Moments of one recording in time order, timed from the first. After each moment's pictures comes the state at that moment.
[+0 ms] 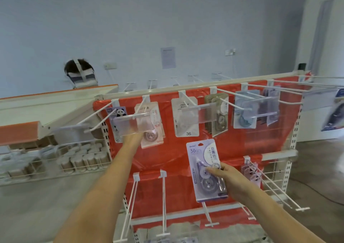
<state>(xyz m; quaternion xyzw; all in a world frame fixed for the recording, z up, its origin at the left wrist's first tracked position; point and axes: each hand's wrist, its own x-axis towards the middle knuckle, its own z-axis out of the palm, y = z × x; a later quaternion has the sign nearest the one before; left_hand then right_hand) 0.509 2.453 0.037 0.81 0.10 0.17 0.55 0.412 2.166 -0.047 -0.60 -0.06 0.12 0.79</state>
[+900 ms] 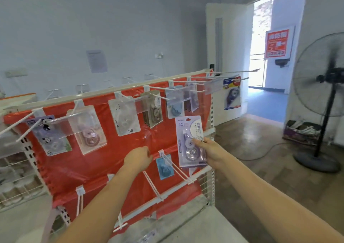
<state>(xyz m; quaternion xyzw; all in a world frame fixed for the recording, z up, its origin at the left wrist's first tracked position) 0.439 2.306 -0.019 0.97 -0.21 0.07 0.06 0.329 2.083 -0.023 -0.56 0.05 -0.06 0.83</state>
